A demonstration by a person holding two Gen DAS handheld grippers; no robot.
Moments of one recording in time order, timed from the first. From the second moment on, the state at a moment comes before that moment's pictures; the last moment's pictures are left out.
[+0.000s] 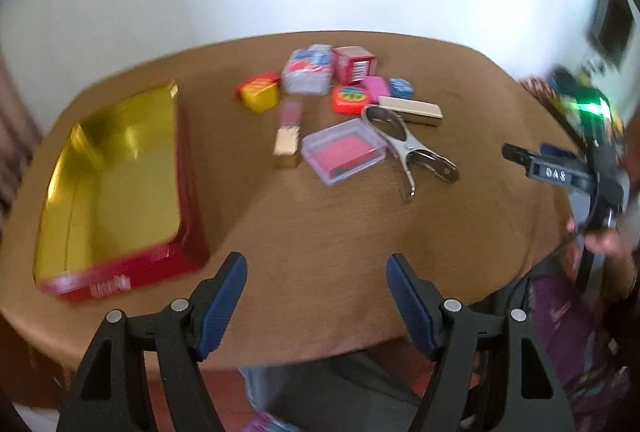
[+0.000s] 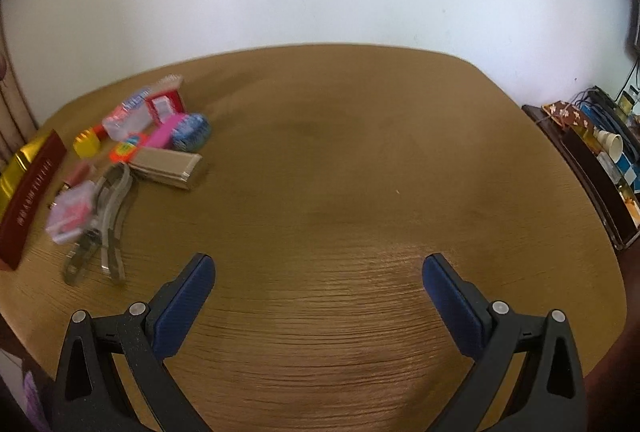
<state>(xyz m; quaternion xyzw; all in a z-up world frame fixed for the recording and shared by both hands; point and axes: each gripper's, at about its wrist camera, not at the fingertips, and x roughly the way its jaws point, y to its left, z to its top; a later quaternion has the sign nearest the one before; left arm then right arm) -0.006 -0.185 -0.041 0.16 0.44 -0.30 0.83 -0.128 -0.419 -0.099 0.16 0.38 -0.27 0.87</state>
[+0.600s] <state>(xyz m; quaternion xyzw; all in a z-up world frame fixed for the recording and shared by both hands) 0.065 -0.283 -0.050 0.37 0.43 -0.45 0.69 -0.123 -0.430 -0.117 0.17 0.39 -0.27 0.86</state>
